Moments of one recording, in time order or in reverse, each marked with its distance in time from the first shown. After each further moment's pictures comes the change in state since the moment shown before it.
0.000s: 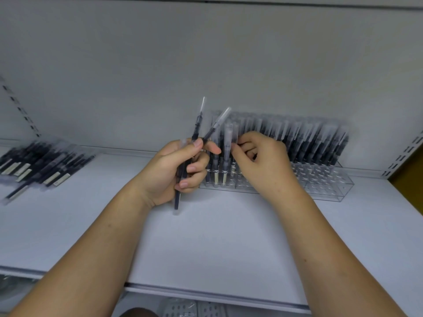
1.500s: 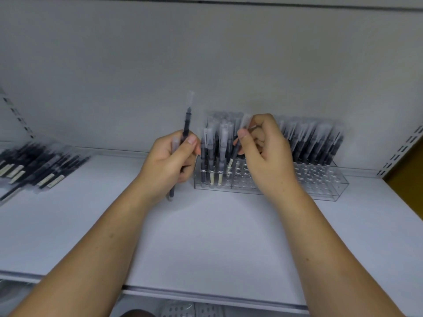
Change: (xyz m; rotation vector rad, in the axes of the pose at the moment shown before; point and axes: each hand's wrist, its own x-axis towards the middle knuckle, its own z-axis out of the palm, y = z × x) left_hand 0.004 -0.001 0.012 0.415 0.306 0.280; right_hand 0.002 0.002 -0.009 0.249 0.075 -0.117
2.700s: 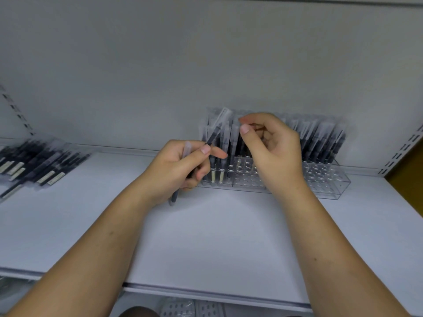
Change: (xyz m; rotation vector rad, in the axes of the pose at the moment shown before) left_hand -0.005 0.001 0.000 0.013 -0.206 -0.146; right_hand -0.001 -0.017 -0.002 0.184 0.046 0.018
